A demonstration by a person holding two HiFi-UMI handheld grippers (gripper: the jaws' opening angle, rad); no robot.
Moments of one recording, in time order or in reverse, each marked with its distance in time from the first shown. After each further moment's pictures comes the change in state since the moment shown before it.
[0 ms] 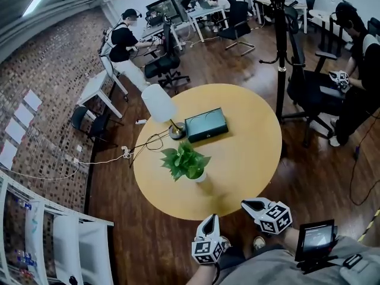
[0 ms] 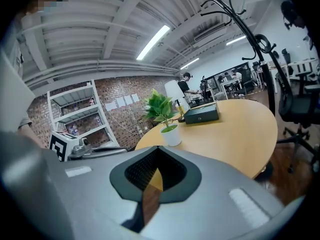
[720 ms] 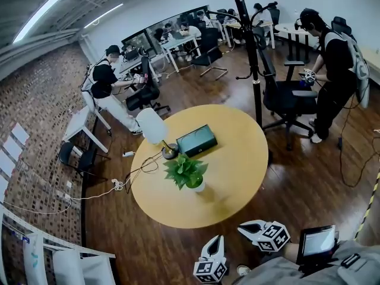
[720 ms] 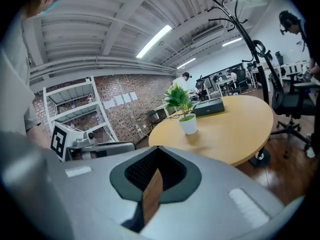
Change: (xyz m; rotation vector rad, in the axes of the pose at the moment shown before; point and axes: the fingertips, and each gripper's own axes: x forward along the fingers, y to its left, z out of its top) left arm -0.115 -0.011 -0.003 -0.077 0.008 -0.258; right arm -0.013 0.136 -0.052 0.020 0.023 -0.070
